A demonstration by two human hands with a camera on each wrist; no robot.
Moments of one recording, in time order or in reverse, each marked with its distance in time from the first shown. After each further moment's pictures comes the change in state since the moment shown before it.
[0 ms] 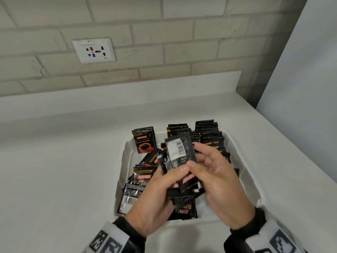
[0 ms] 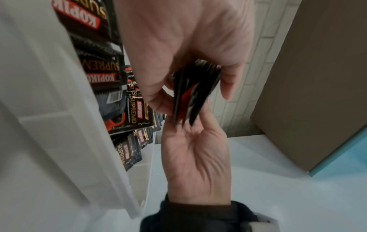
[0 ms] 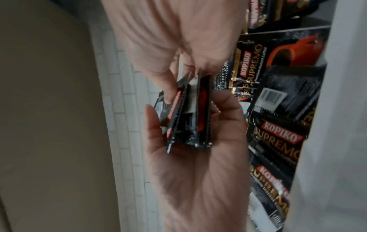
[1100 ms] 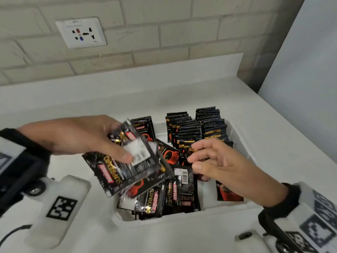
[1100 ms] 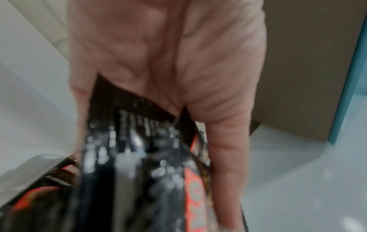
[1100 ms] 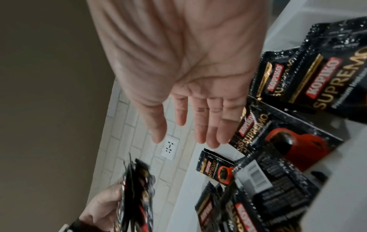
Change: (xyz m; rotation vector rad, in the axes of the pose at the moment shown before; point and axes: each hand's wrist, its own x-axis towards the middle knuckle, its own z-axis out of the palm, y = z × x) left_hand 0.005 0.147 -0.046 1.154 -0.201 -0.359; right_hand 0.008 -0.021 -0.027 -0.467 -0.330 0.144
